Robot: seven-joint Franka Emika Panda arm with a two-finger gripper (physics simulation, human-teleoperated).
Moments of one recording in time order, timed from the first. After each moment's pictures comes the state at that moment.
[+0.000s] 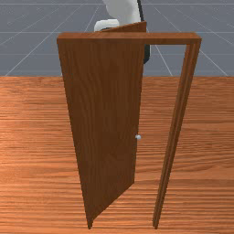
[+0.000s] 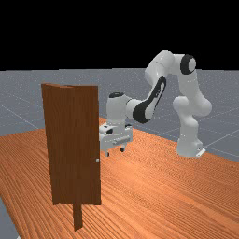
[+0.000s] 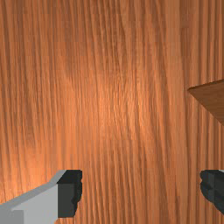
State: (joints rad) arm 0.01 0.39 -0.05 -1.94 -0.03 2.34 -0.77
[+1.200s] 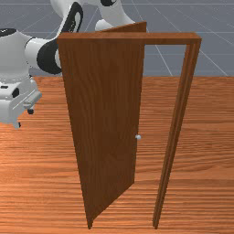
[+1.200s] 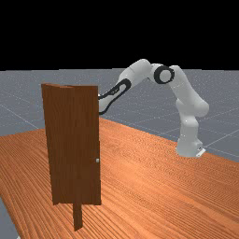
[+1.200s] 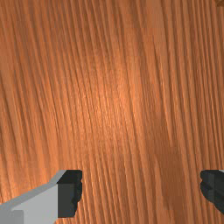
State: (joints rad) arm -0.37 0.62 -0.13 -1.58 0.09 2.27 -1.18
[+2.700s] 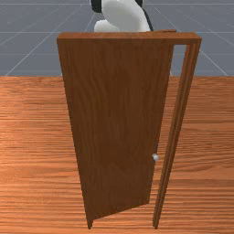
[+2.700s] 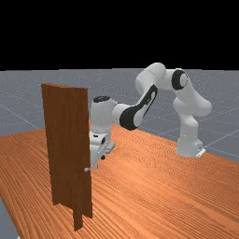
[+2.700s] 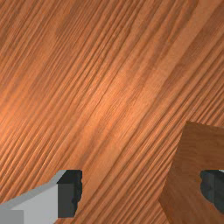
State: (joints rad) arm -0.02 0.73 0.06 -1.38 -0.12 2.14 -1.30
